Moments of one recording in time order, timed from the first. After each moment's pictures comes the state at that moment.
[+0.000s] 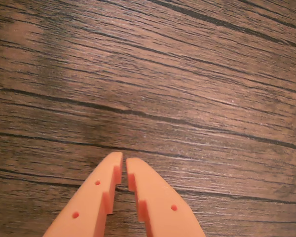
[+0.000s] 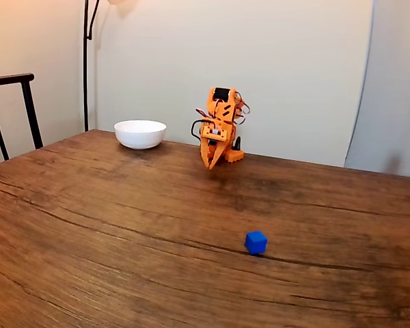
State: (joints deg) arm 7.6 189.7 178.5 71.0 109.6
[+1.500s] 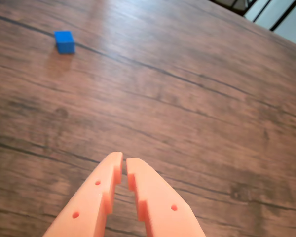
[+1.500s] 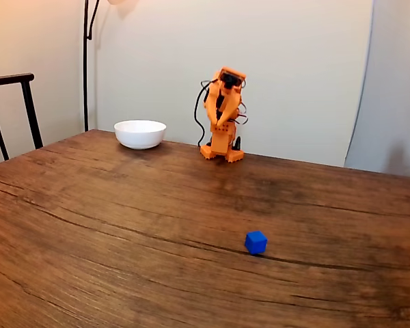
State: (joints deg) arm 1.0 189.6 159.1 54.9 111.4
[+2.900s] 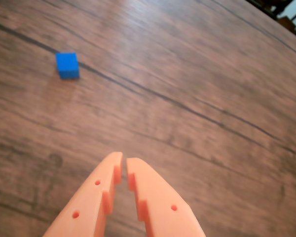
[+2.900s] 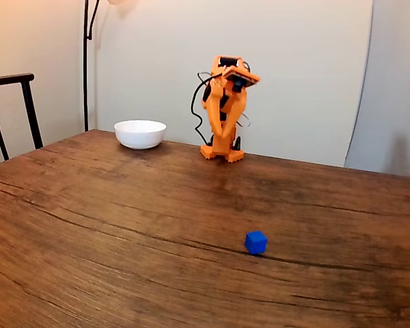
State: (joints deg) arm -3.5 124.7 128.8 29.7 113.9
